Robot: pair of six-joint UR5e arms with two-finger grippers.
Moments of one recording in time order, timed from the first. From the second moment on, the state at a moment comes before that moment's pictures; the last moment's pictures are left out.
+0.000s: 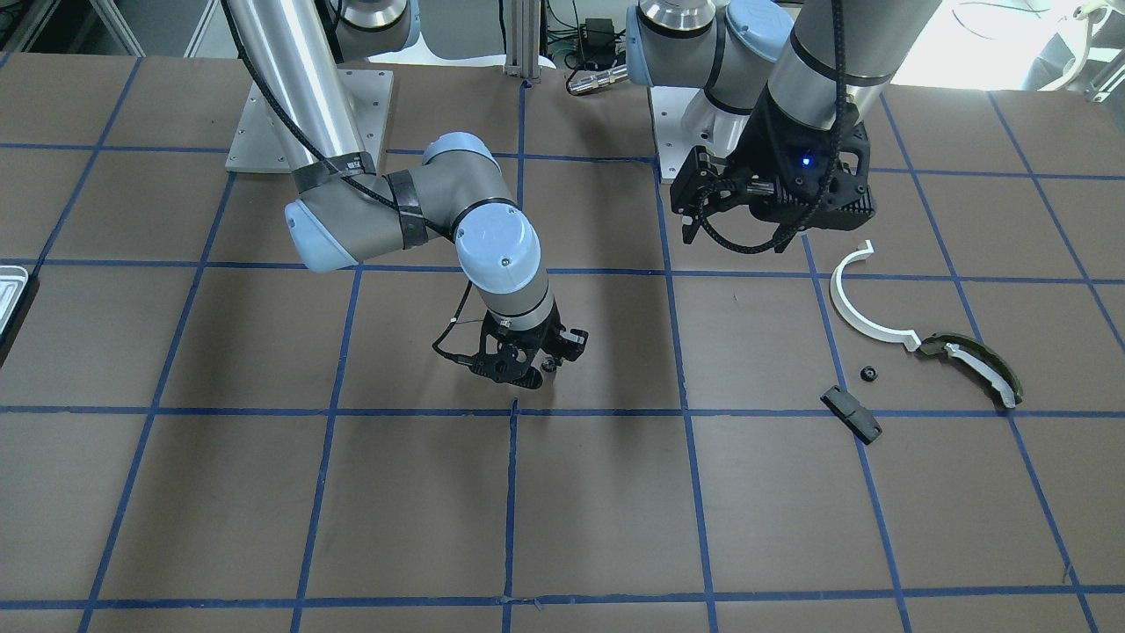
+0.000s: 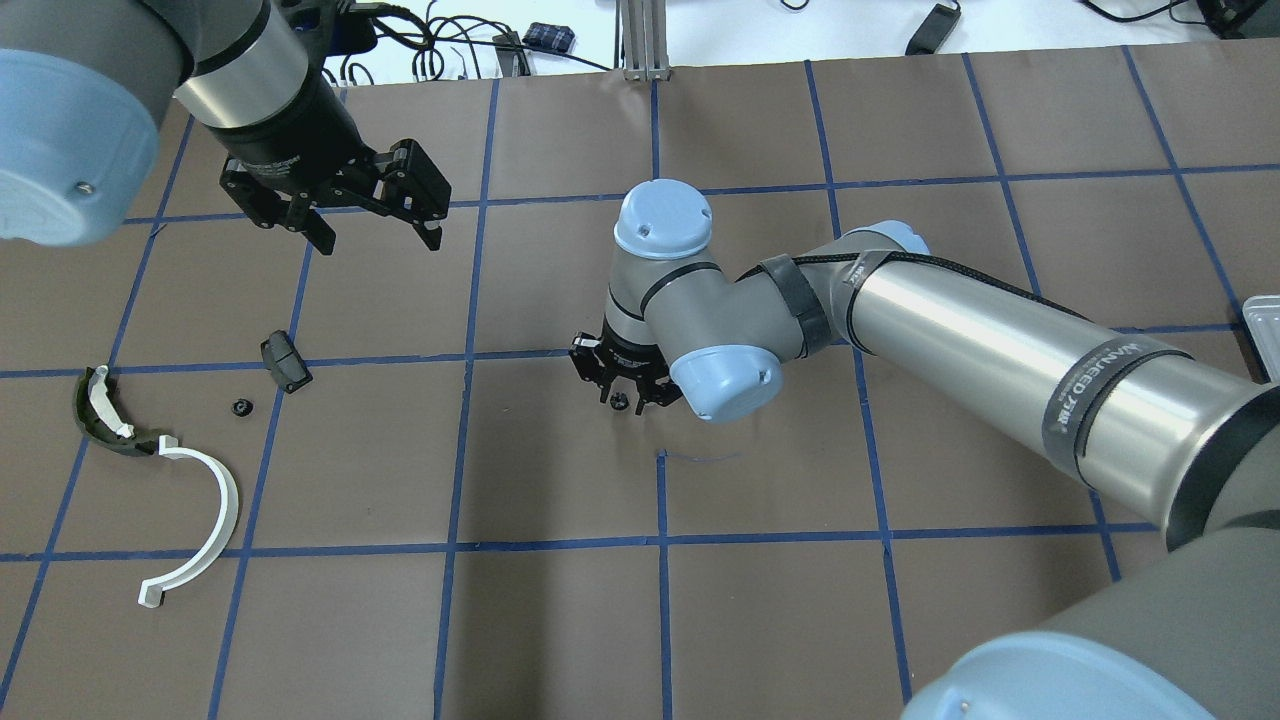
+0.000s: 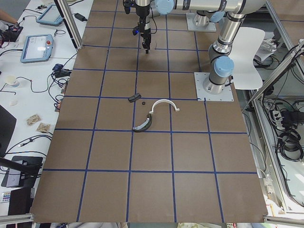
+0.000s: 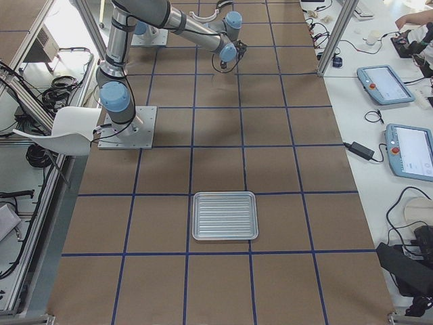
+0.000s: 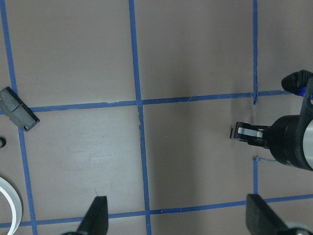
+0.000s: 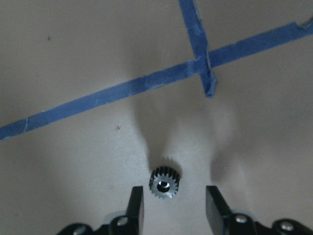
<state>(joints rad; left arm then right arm) -1.59 -1.59 -1.57 -1.54 1.51 0.03 1.97 -1.08 1.76 -2.24 -1.38 0.72</state>
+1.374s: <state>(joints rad) -1.84 -1.95 -1.80 -1.00 1.51 -0.25 1.46 -1.53 1.56 -1.54 -1.61 0.04</state>
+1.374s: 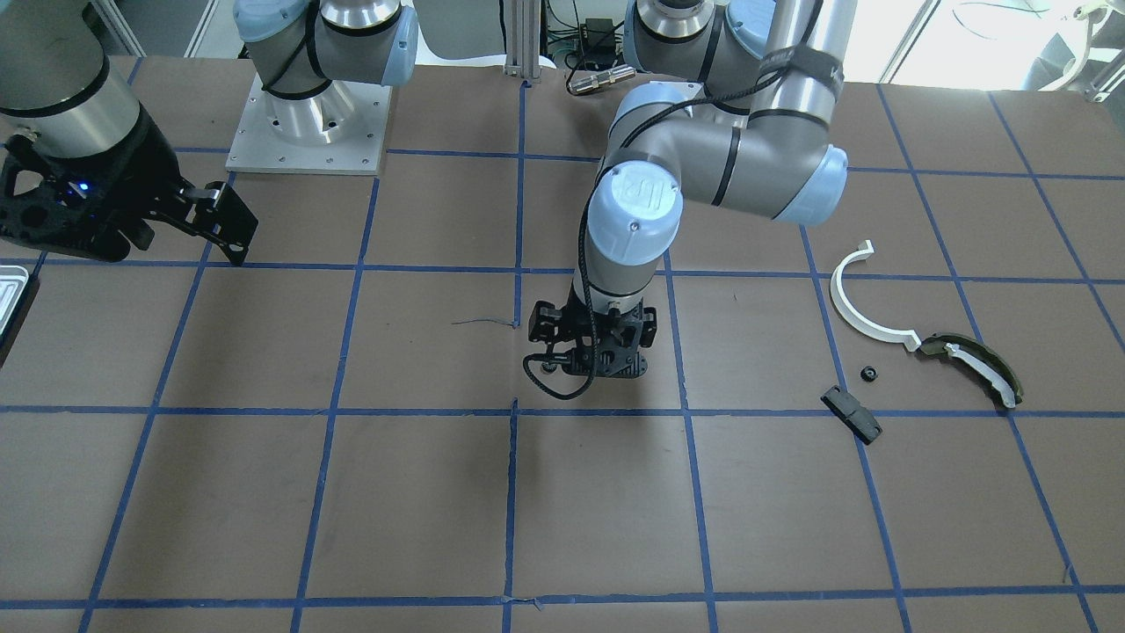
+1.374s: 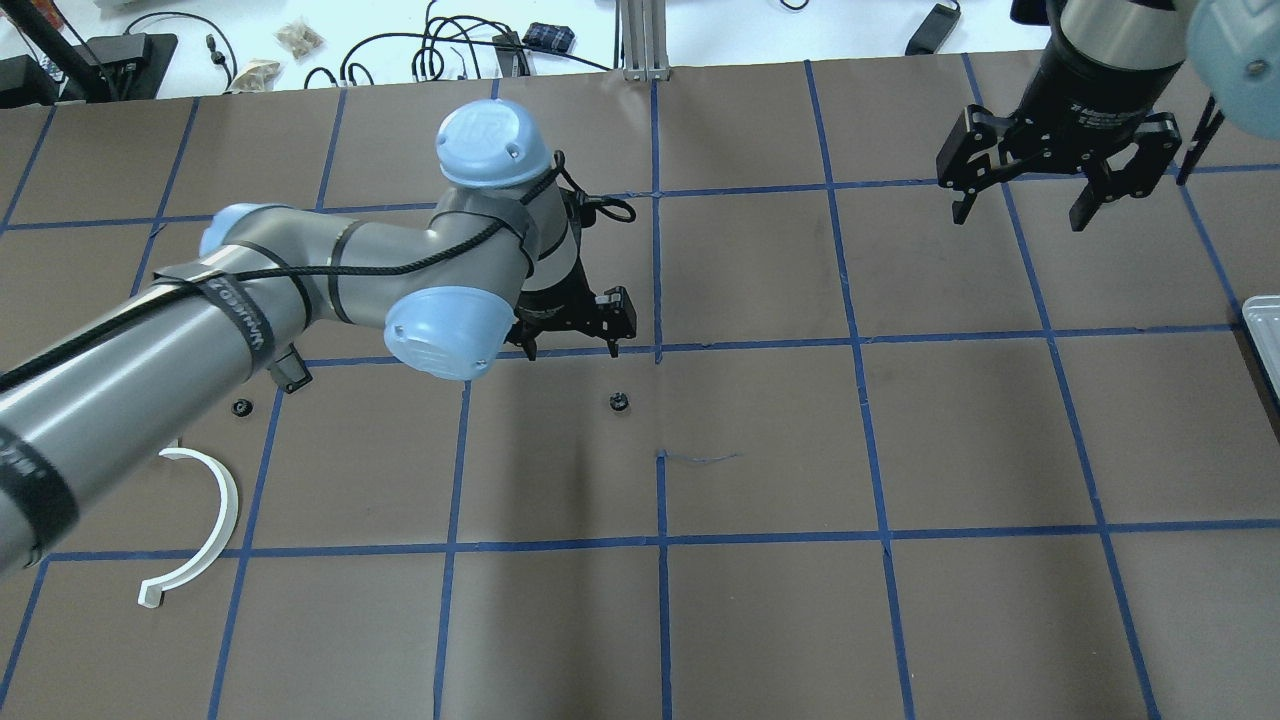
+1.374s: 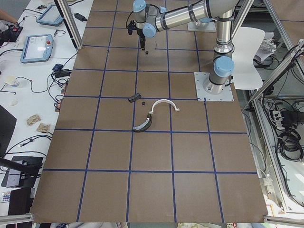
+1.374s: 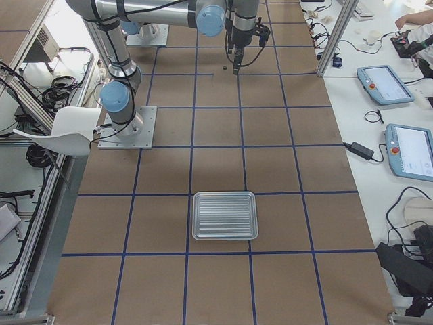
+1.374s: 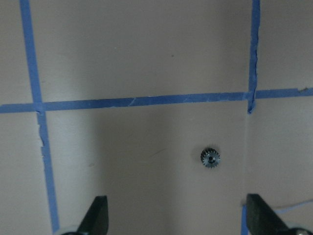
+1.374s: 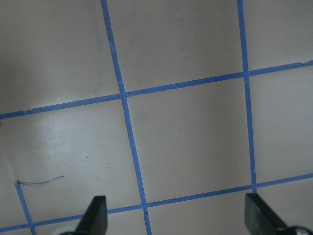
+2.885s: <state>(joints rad) -1.92 -2.04 -1.83 -0.90 1.56 -0.29 1.55 -1.63 1.61 -1.50 -1.54 0.06</state>
